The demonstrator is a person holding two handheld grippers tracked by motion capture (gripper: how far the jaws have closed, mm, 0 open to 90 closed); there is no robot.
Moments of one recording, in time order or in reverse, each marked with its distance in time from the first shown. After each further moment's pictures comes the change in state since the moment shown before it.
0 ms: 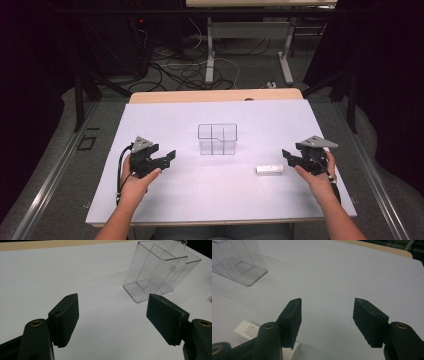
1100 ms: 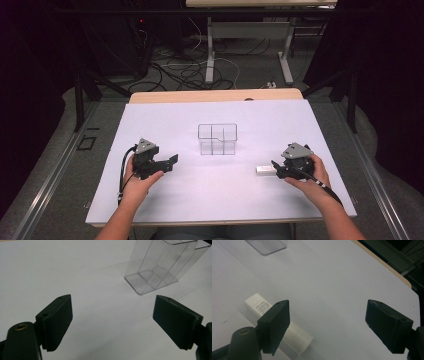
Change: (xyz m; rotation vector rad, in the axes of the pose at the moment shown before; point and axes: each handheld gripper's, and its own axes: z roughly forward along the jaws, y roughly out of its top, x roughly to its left) left arm -0.001 -0.006 0.011 0.047 0.009 0.031; right arm 0.041 0.001 0.004 0.068 -0.025 -0.385
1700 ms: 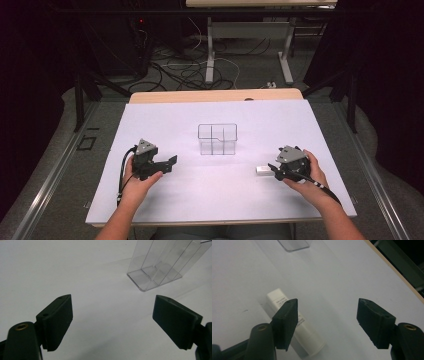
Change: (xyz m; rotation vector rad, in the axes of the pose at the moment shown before) left arm 0.001 -0.002 0.000 0.015 0.016 0.016; right arm 0.006 0.006 0.000 0.001 0.119 -0.156
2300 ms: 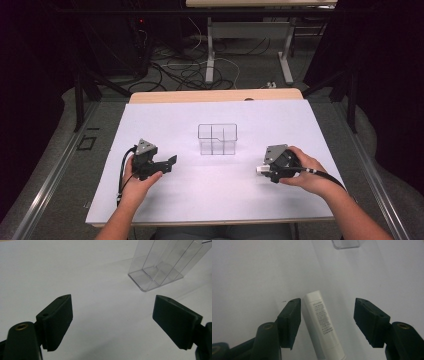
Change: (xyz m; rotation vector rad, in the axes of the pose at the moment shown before) left arm 0.001 0.000 -0.001 0.005 0.002 -0.001; right arm 0.002 0.035 0.011 0.163 0.302 -0.235
